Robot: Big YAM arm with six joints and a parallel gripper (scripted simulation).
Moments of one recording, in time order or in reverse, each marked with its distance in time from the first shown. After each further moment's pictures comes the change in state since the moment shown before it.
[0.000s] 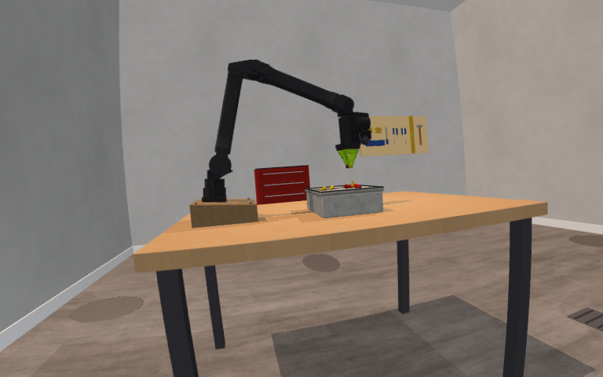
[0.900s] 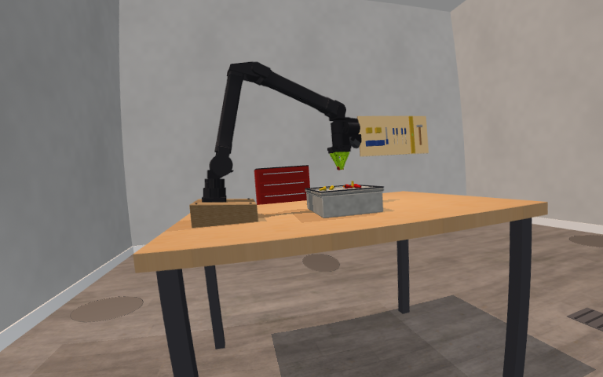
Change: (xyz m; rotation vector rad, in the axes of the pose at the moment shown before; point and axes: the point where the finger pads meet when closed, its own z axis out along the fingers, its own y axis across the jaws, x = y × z) arm -0.001 0.075 0.004 -0.002 0.013 -0.019
